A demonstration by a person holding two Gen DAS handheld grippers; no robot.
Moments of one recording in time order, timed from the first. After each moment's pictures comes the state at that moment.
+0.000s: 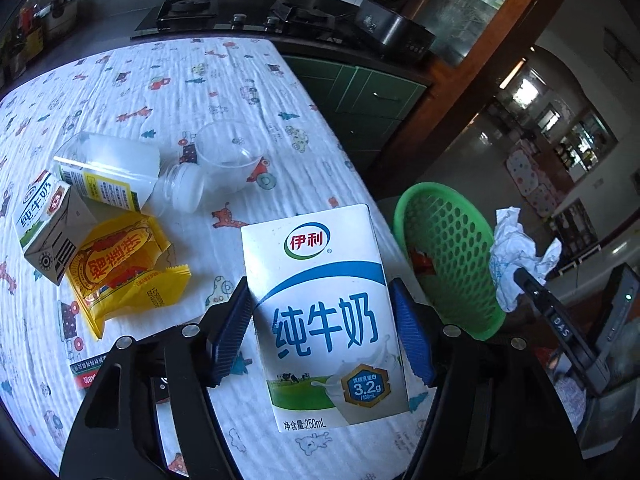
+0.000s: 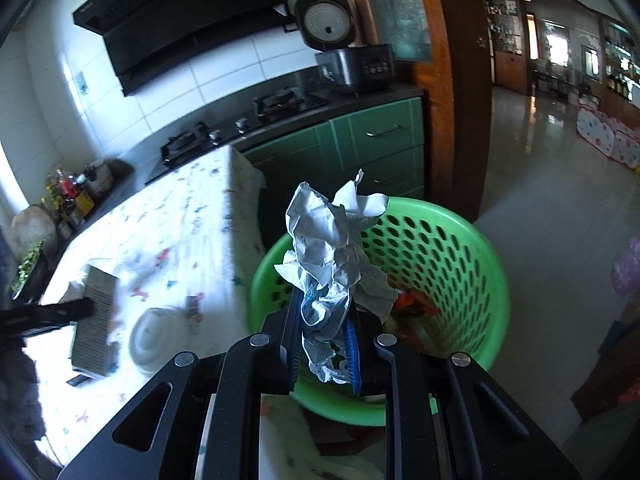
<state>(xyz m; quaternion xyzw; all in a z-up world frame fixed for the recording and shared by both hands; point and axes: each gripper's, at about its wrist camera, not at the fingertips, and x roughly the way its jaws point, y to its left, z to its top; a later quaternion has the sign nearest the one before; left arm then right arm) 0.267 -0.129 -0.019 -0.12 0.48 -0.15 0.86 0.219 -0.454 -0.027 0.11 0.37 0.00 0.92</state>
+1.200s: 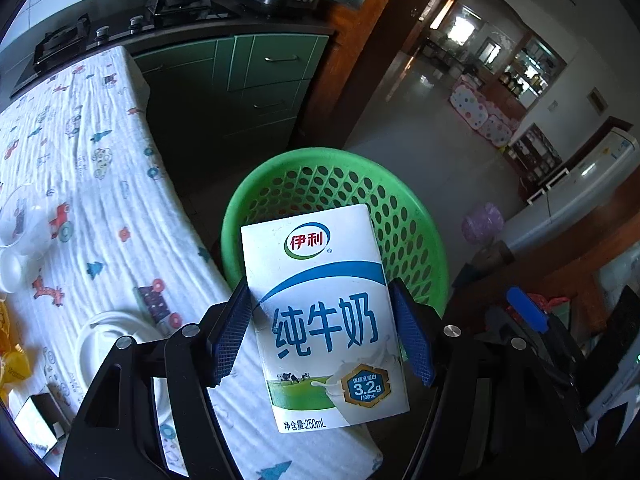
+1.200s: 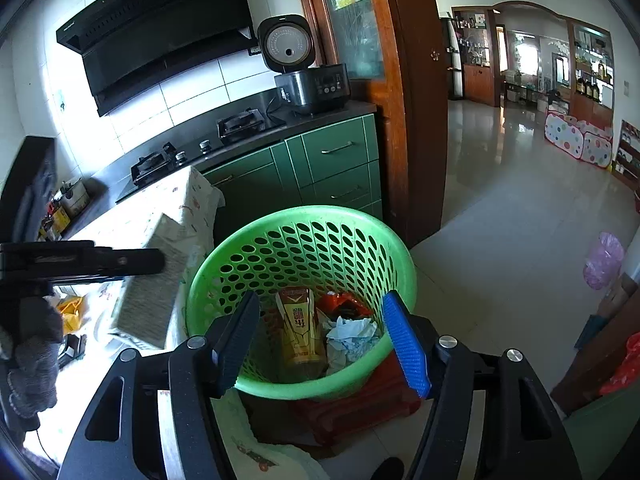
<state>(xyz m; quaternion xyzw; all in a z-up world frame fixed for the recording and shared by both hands) 0.300 -0.308 -0.026 -0.04 0.50 -0.27 0.82 0.170 -0.516 -0.025 0.11 0.33 -0.05 0.94</state>
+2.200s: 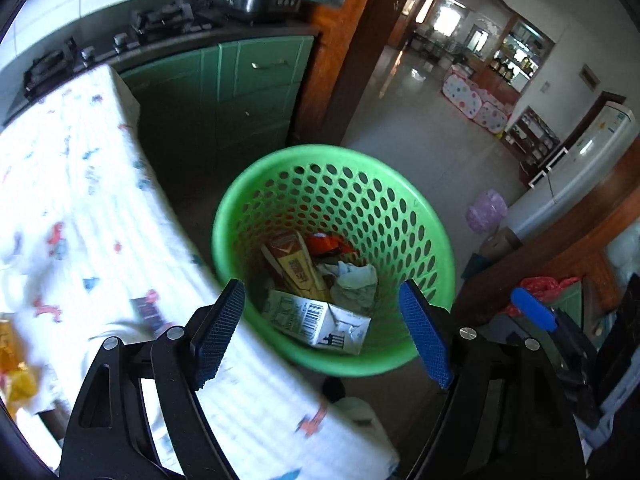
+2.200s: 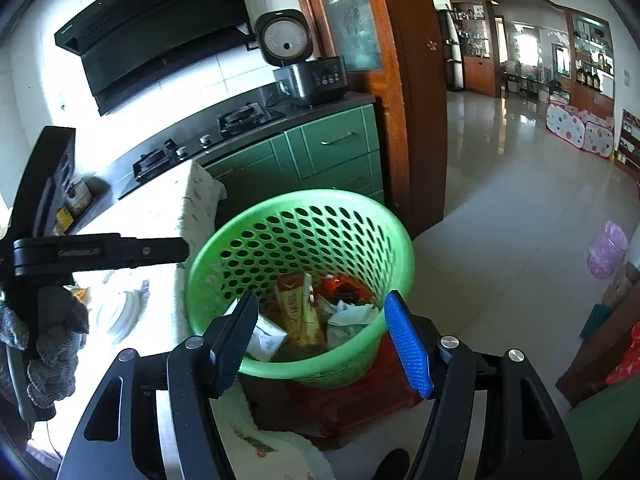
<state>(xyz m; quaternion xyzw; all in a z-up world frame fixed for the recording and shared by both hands) 0.287 -0.313 -0.027 0.00 0.47 -0.28 0.83 0.158 -0.513 -0.034 0.12 0.34 -0.04 0.93</state>
